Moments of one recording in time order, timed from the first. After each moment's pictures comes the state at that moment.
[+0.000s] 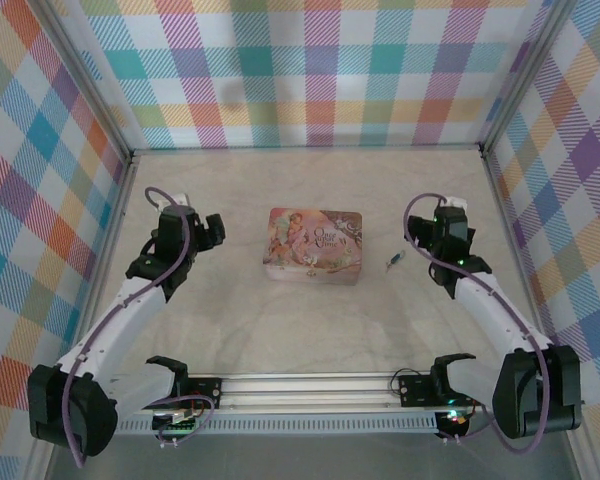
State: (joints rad) left arm -0.25 1.06 0.78 -0.32 -0.34 -0.35; right arm 0.14 1.12 0.65 -0.12 0.31 0.23
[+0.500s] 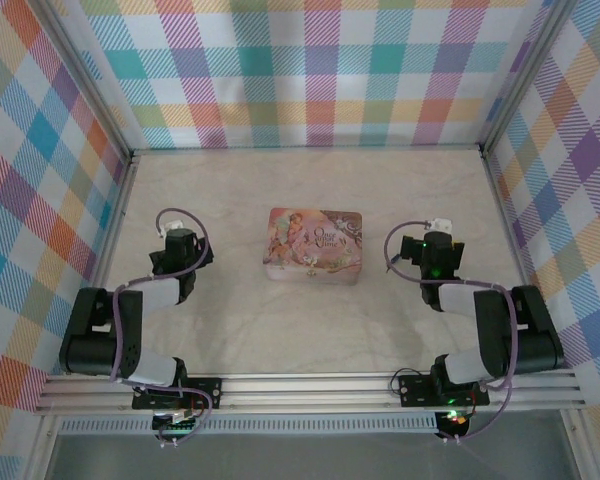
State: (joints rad) left arm -0.07 1.45 0.47 0.35 -0.37 -0.24; right arm 0.12 1.45 0.38 0.58 0.31 0.09
